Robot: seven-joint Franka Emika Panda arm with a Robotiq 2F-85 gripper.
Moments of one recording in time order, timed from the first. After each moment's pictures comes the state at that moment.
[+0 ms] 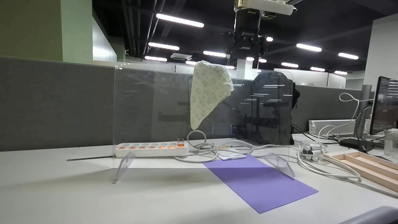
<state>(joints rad) -0.04 -0.24 0.02 -2.24 -0.05 2.17 0.12</state>
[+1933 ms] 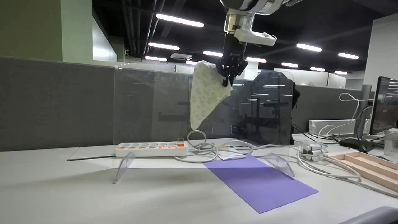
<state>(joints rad) -0.01 -0.07 0.00 -2.24 -0.06 2.50 -0.07</state>
